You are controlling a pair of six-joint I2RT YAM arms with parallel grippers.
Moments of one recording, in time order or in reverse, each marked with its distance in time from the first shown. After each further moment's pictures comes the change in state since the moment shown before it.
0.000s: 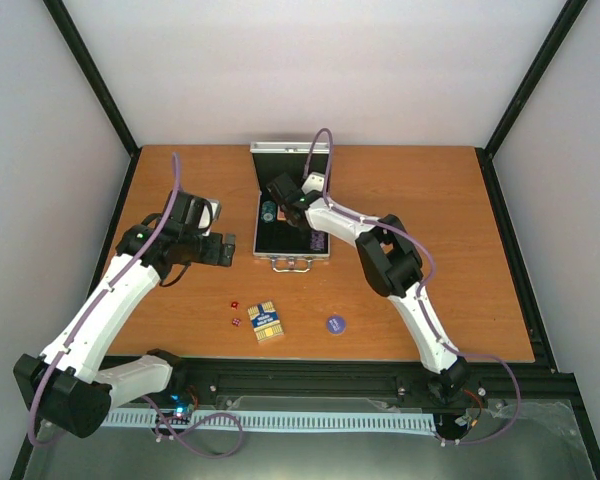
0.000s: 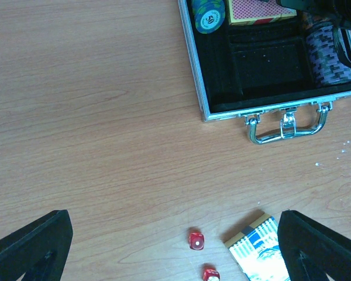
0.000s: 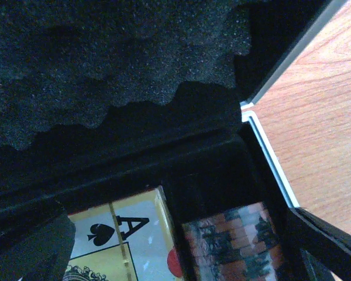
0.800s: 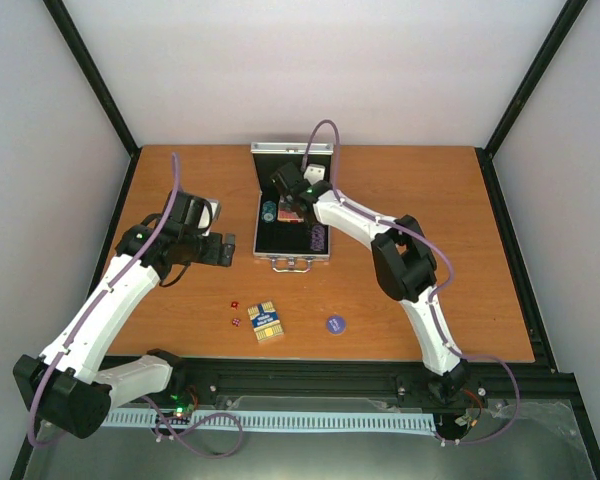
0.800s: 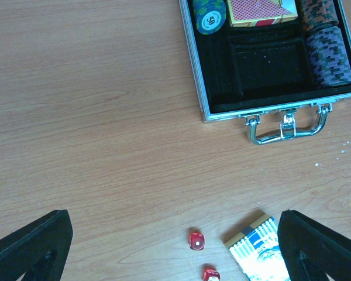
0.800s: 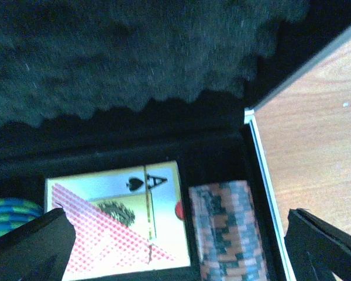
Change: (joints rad) left arm 0.000 -0.003 0.000 0.001 -0.001 0.000; right arm -0.001 -0.143 -0.042 -0.053 -0.100 -0.126
